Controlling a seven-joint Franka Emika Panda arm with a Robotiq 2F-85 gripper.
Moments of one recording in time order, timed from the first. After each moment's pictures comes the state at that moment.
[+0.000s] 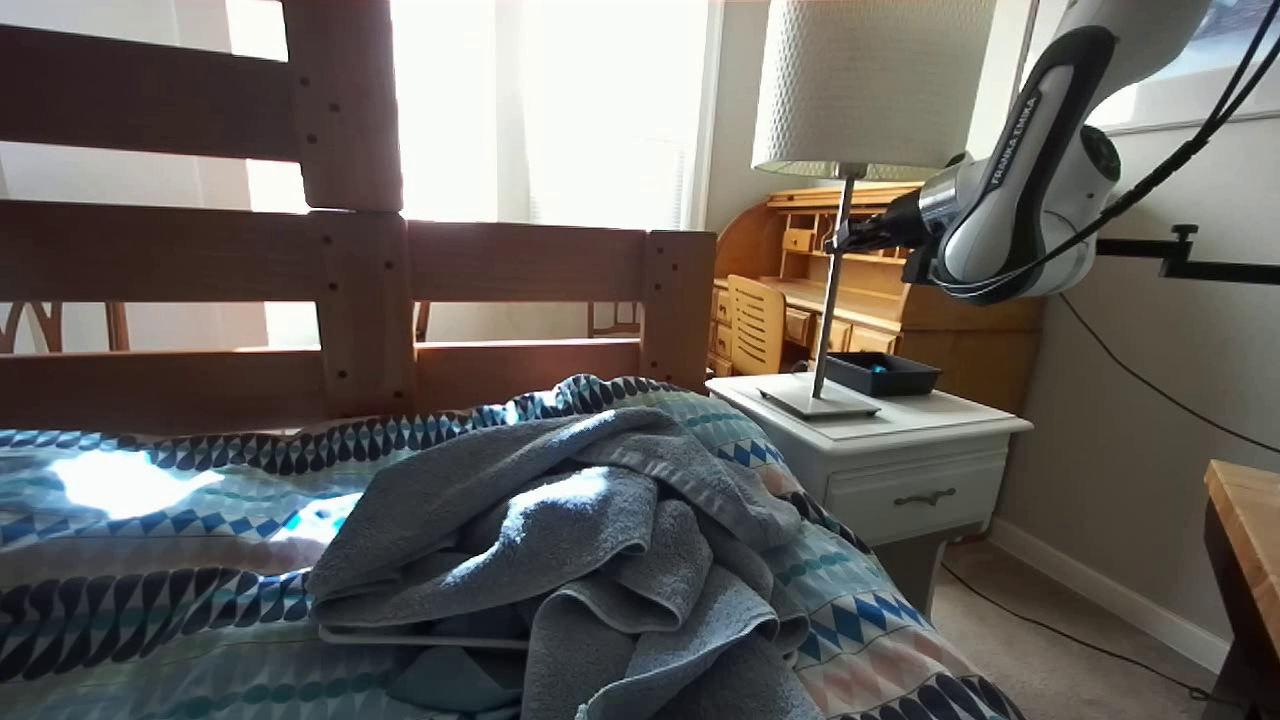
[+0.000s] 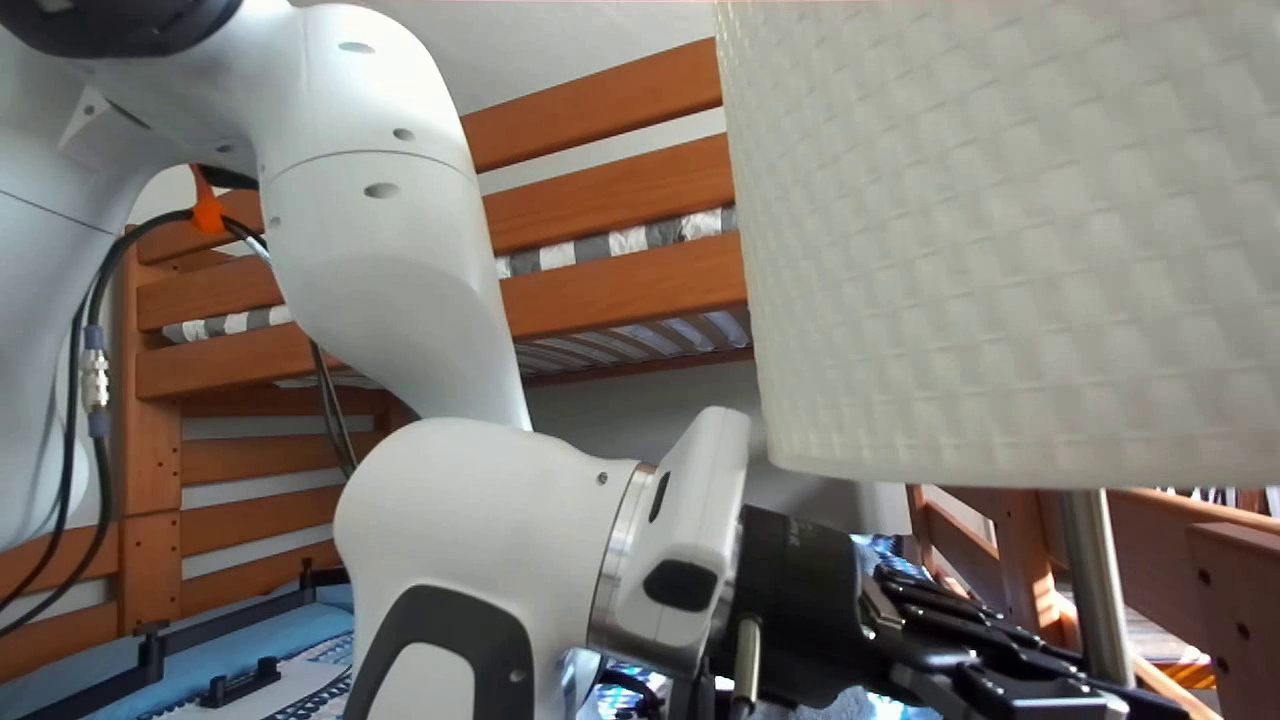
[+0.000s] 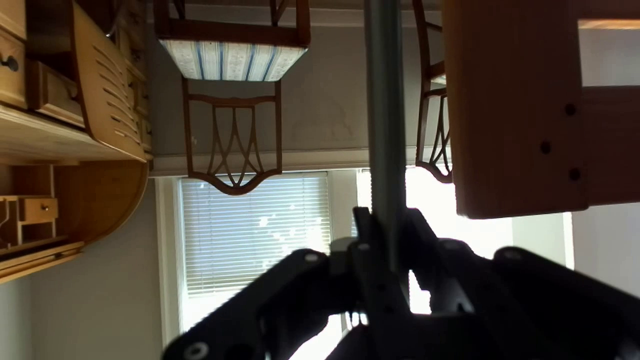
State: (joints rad) arm -0.15 0.49 -0.12 -2.49 0.08 4.21 0.10
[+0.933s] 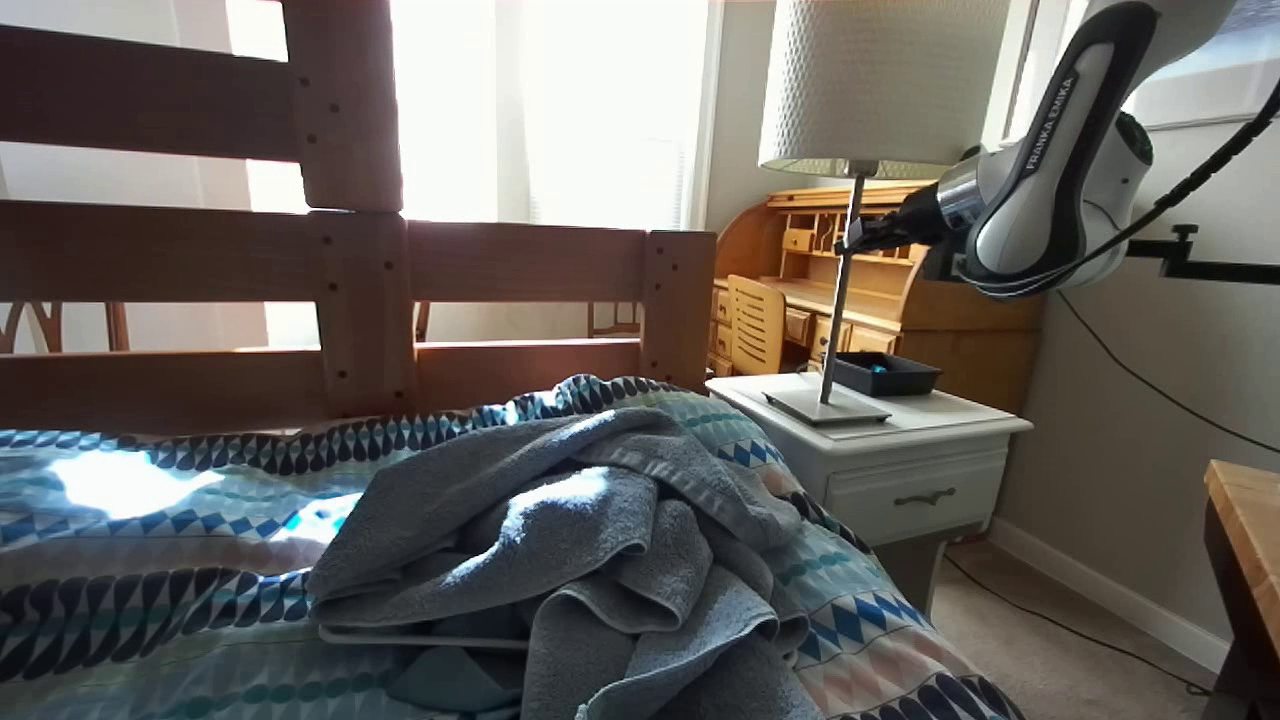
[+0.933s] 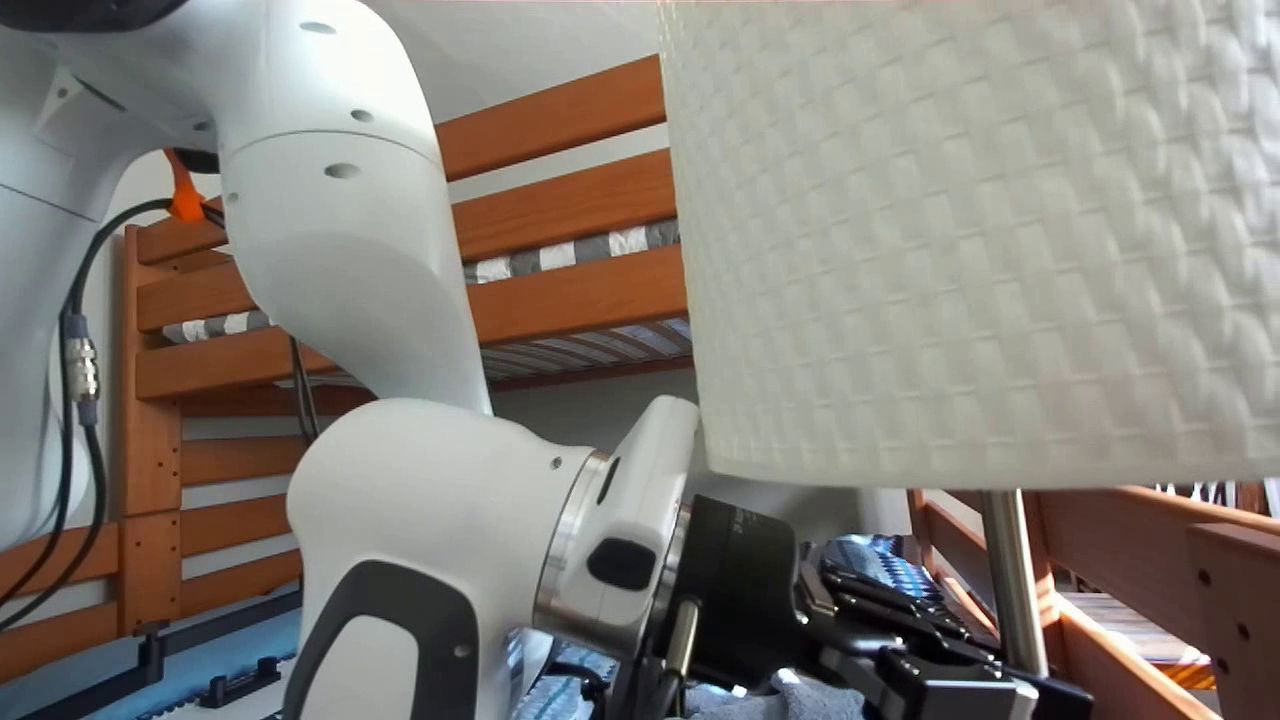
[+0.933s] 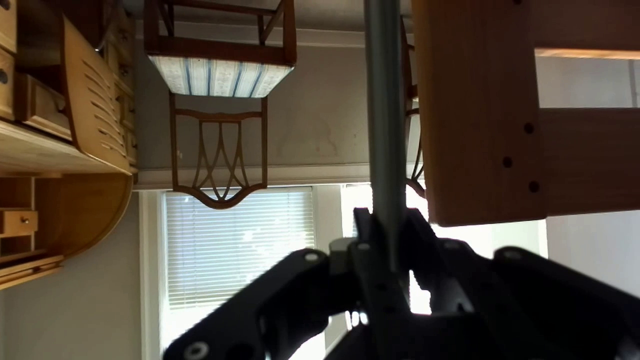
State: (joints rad) arm -0.15 0.42 -0.12 -2.58 0.03 4.20 0.09
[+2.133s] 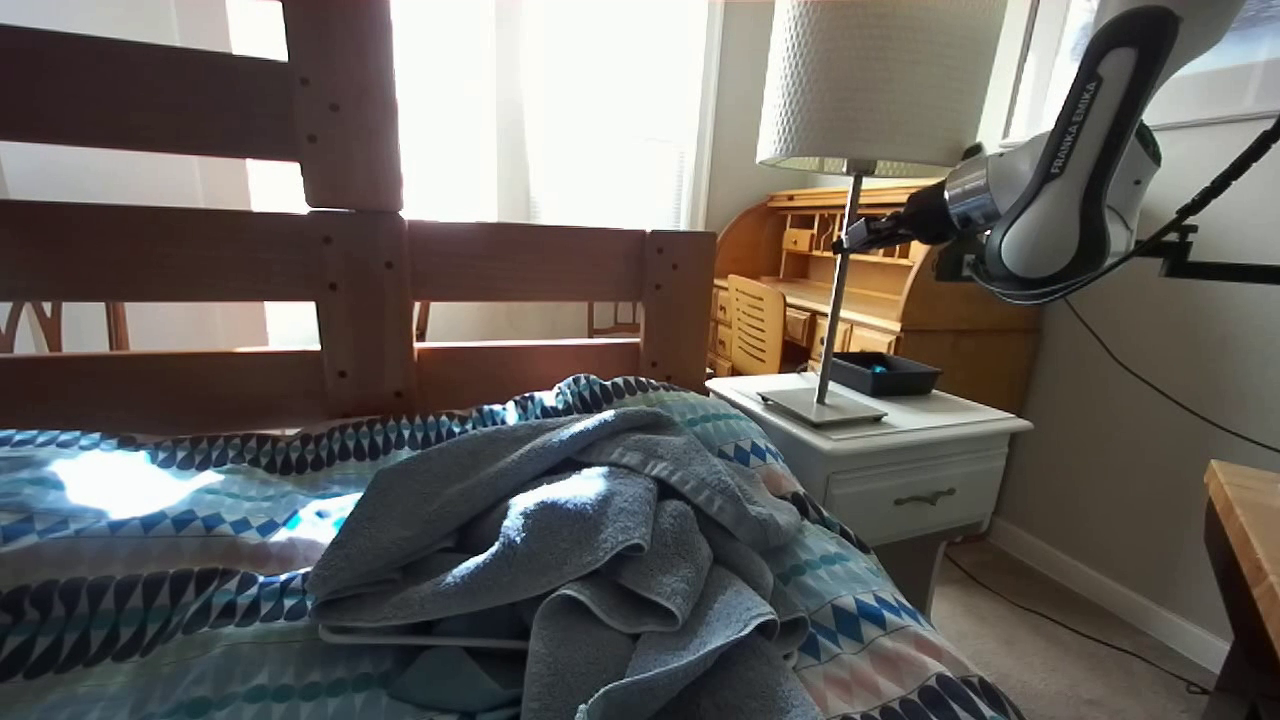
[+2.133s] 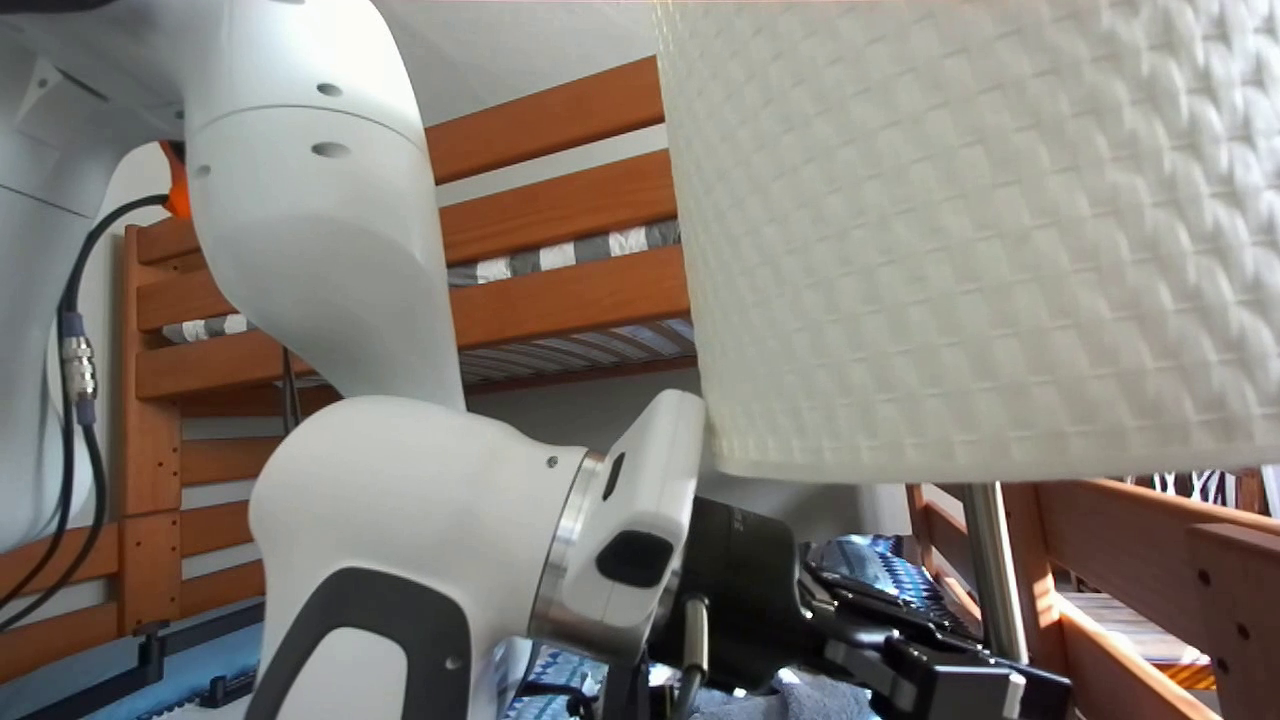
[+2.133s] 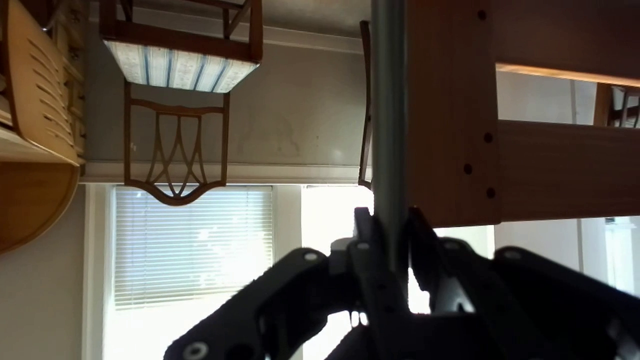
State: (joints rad) arm -0.20 0.41 -0.13 -2.58 -0.14 4.21 0.09
